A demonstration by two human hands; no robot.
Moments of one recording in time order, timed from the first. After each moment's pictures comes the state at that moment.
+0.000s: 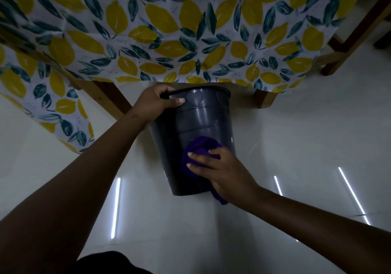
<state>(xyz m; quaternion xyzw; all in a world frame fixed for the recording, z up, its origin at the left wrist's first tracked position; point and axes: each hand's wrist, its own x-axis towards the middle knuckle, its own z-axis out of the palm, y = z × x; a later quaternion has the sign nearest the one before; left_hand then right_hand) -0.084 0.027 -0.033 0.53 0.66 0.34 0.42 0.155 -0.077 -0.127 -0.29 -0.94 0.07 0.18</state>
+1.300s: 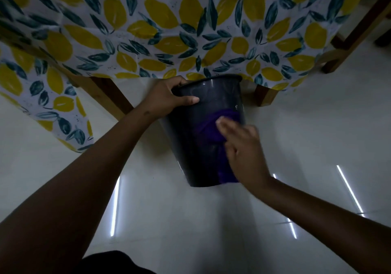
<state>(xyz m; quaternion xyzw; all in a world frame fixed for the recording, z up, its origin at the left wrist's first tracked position) -0.063 0.036 -0.026 0.64 0.60 0.30 0.38 0.162 -0.051 -0.101 -0.52 -0.78 0.15 0.31</state>
